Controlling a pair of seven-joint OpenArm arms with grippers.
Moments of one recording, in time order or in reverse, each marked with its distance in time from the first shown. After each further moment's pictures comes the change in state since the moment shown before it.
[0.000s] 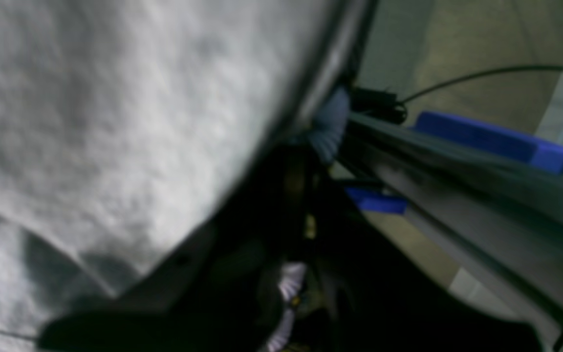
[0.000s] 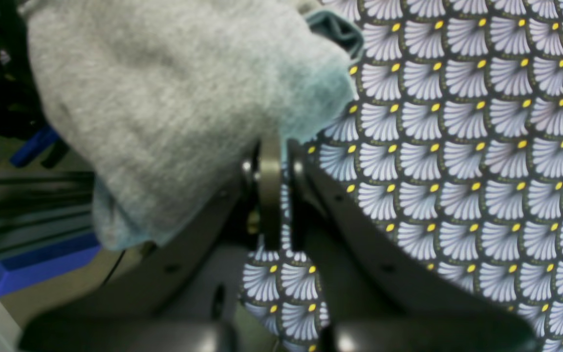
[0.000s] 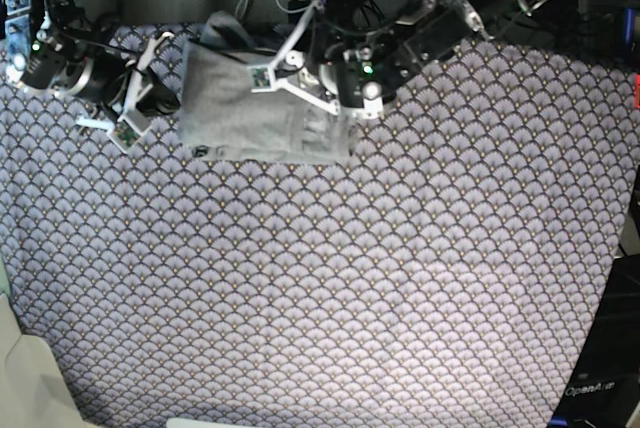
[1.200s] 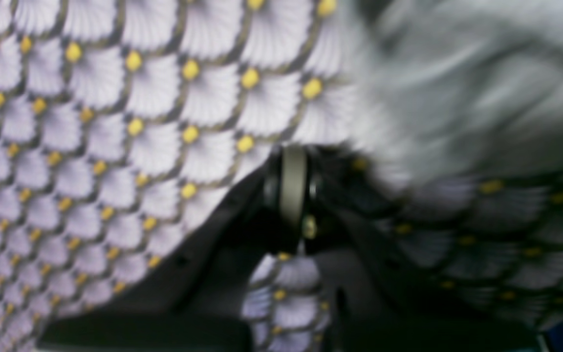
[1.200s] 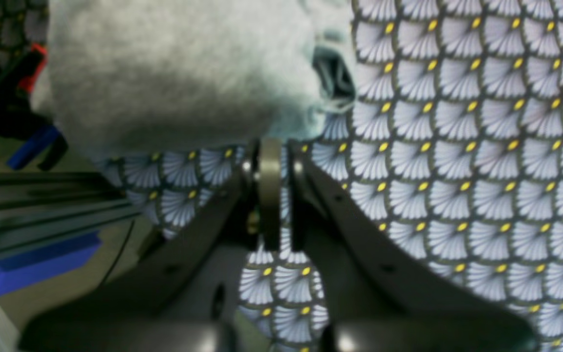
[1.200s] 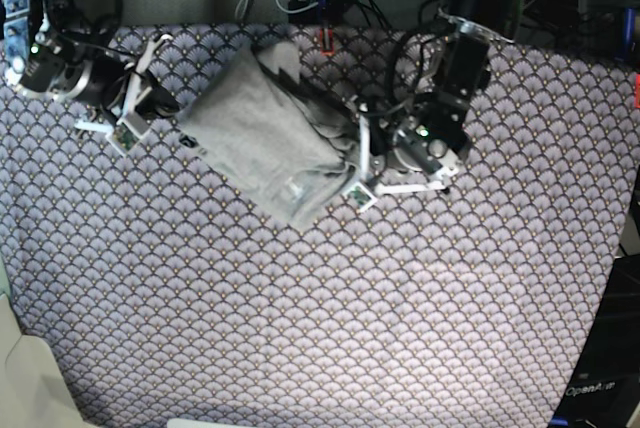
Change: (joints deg) left arm 2.9 6.8 -34.4 -1.3 21.8 1.5 -4.4; right arm 1.5 1.0 -0.1 0.0 0.1 0.0 -0.1
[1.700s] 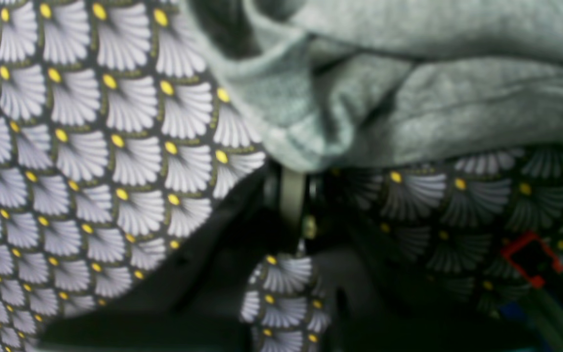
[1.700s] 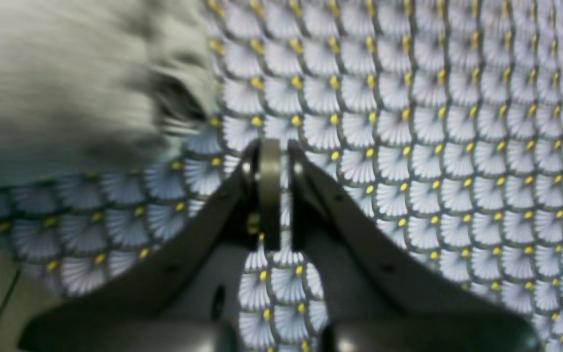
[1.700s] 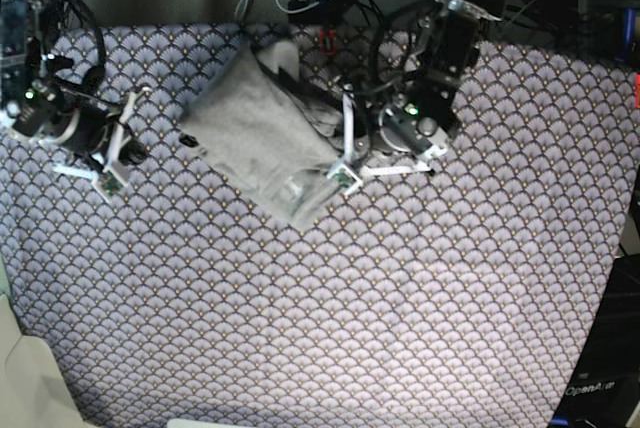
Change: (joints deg) left arm 4.3 2.7 0.2 3.7 0.2 0.0 0.9; right arm 10.6 -0.6 -0.3 -8.5 -9.3 0.0 0.1
